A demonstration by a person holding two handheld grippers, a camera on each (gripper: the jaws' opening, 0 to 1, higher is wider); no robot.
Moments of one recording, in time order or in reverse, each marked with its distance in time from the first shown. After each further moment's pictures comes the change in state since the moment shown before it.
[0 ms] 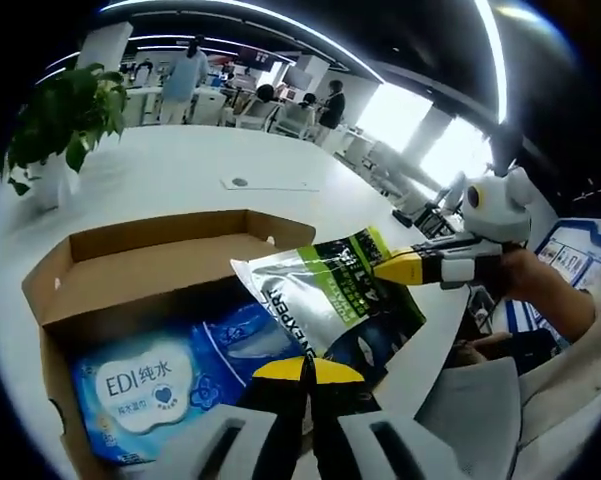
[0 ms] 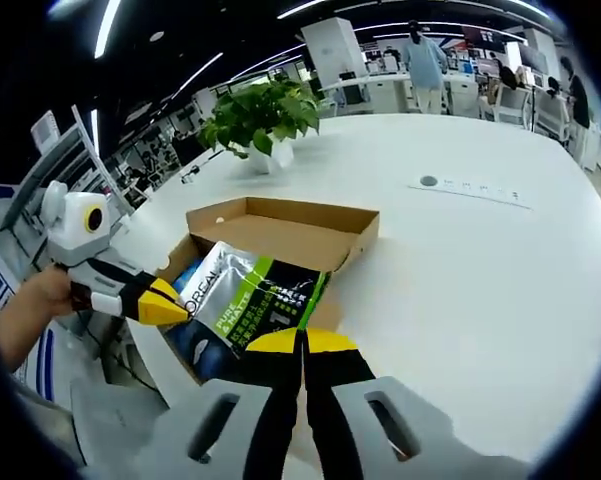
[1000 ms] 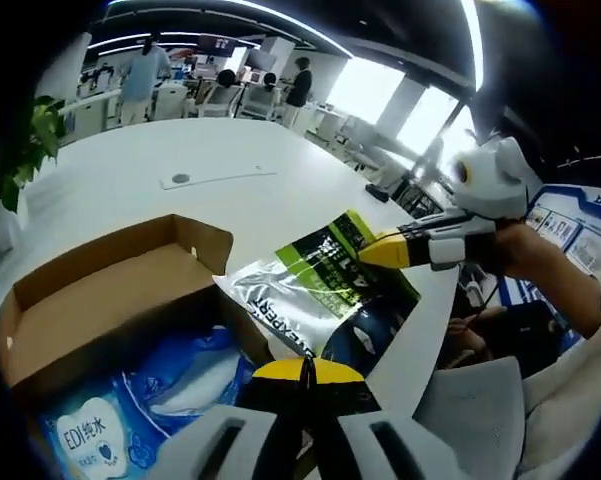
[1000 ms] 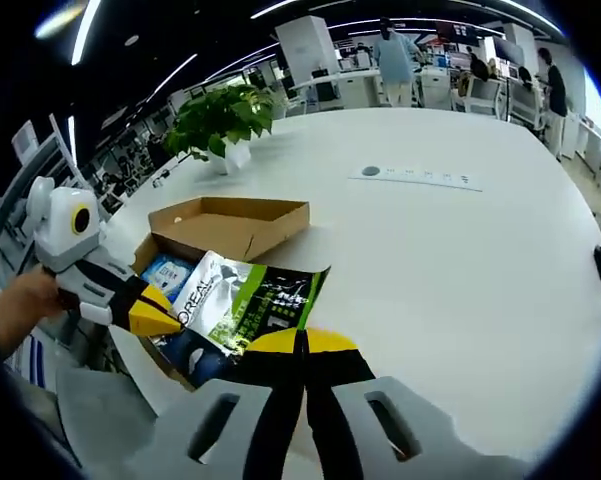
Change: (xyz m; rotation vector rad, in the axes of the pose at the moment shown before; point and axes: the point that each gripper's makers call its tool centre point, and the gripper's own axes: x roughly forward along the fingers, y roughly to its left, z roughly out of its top) left arm 0.072 -0.055 0.010 0.106 0.099 -0.071; right arm -0.037 -0.077 -0.014 0.044 0.010 -0.102
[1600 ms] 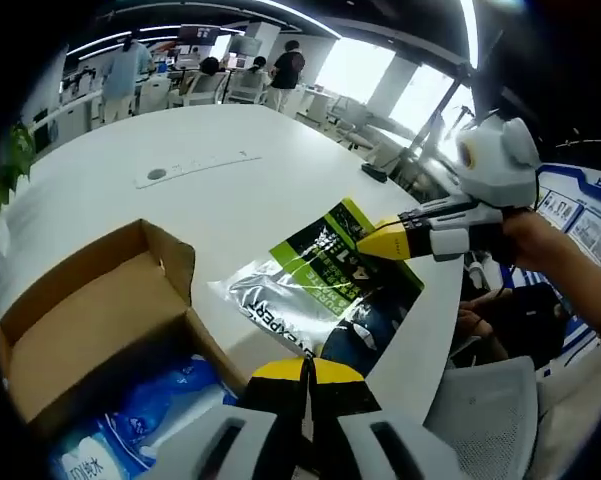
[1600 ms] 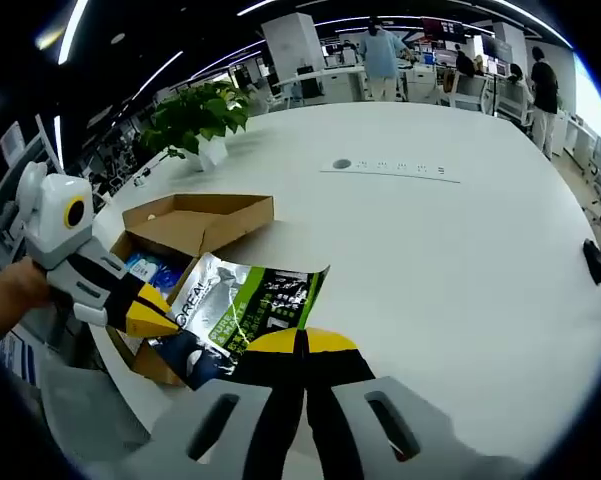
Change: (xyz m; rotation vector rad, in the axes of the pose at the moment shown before) left arm 0.042 0.001 0.009 0.056 0.100 0.003; right arm 0.010 -0.037 -0.006 0.005 0.017 -0.060
